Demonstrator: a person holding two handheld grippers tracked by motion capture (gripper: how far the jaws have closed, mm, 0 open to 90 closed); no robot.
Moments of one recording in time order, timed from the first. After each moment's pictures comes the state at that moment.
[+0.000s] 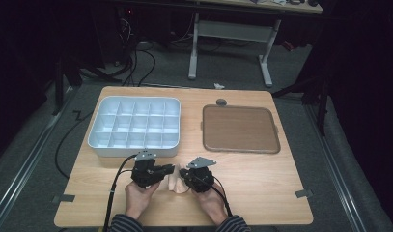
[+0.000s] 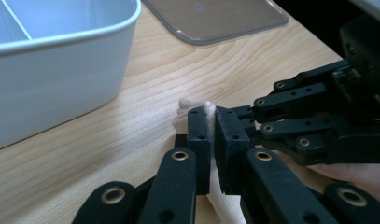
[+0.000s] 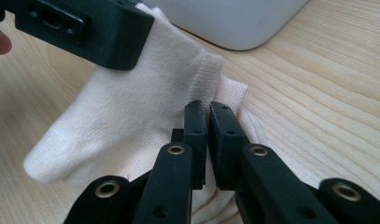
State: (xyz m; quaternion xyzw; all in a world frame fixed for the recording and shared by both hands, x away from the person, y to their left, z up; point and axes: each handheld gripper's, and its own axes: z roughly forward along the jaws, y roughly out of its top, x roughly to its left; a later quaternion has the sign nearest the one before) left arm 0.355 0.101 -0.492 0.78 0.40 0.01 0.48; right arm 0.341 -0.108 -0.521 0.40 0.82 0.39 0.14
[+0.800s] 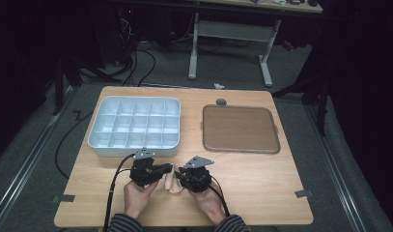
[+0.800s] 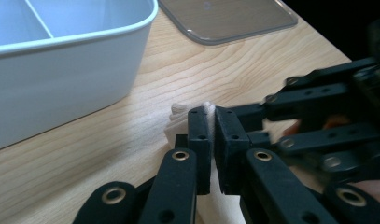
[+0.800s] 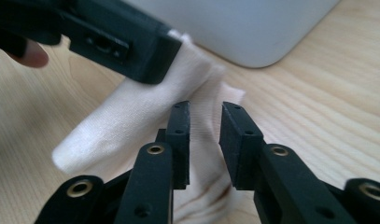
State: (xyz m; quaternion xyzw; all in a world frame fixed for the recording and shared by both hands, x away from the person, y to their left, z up) left arm 0.358 0.104 -0.492 0.78 0.41 0.02 0.47; right arm 0.339 -0.101 -0.513 0.39 0.81 0.40 0.13
